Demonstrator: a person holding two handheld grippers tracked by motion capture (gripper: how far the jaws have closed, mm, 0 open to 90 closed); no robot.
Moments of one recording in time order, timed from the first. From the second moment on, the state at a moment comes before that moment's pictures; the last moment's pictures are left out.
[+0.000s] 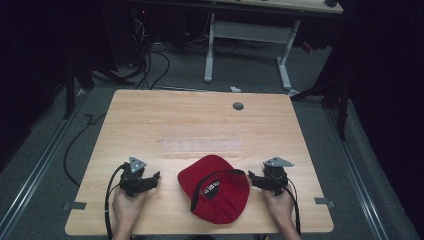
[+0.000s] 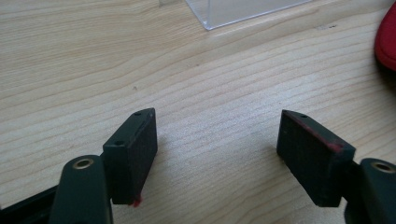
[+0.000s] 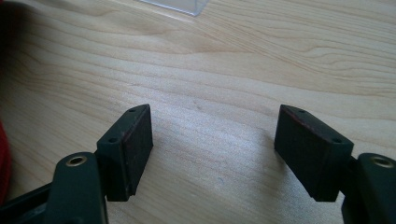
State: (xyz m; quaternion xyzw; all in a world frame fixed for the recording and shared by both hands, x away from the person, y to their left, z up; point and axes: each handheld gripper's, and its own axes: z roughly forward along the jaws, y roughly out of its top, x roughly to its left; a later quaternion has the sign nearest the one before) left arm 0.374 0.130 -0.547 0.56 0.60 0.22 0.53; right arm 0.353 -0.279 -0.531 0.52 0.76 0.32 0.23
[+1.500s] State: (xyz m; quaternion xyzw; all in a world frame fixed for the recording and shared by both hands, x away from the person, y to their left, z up) left arm 0.377 0.127 -0.548 0.56 0.61 0.22 0.52; right arm 0.352 -0.279 -0.531 0.52 0.76 0.31 0.23
